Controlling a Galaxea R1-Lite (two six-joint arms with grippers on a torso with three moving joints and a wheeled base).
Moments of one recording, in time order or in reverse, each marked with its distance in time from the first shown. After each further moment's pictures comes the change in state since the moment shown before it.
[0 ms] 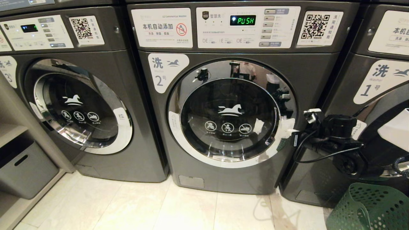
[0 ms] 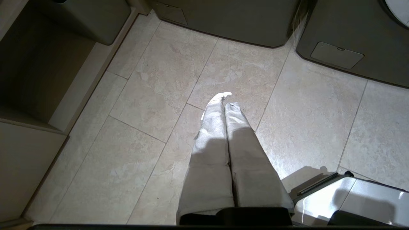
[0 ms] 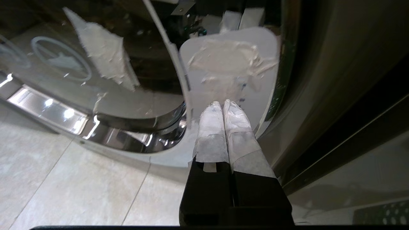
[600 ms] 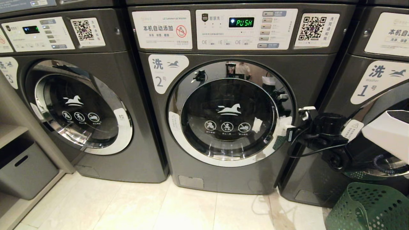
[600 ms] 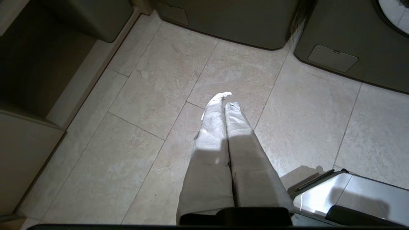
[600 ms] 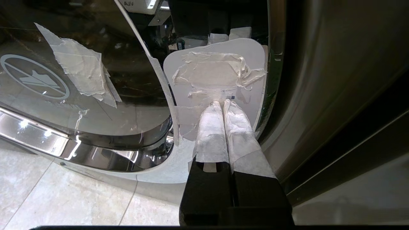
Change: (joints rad) left arm 0.034 -0.102 -0.048 0.119 -0.022 -0.004; right arm 0.012 0.123 -0.164 -0.010 -0.054 -0.001
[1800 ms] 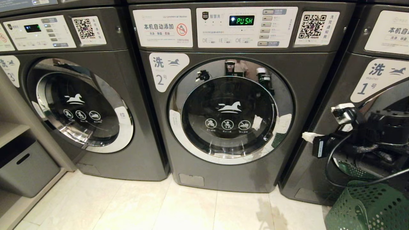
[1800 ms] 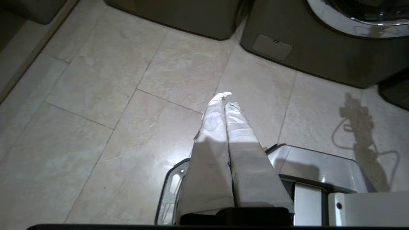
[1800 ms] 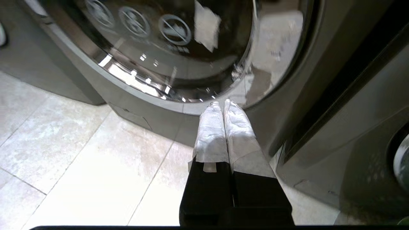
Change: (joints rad) left arm 0.323 -0.205 -0.030 0.146 -0.456 0.057; right arm 0.085 -0.649 0.518 0.193 0.019 -0.016
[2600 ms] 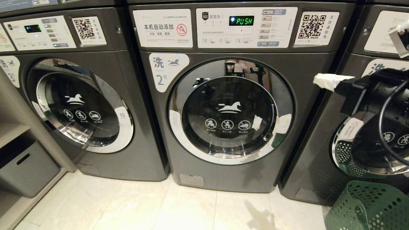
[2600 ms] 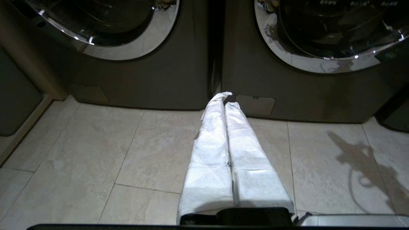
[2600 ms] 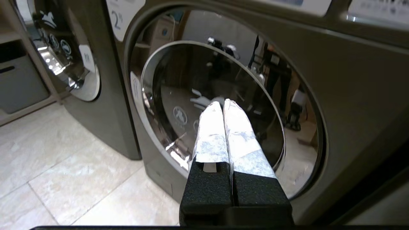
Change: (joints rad) left arm 0.044 -0.078 0.920 -1.193 -0.213 0.164; right arm 0.173 -0.285 -0.336 0.313 0.060 -0.089
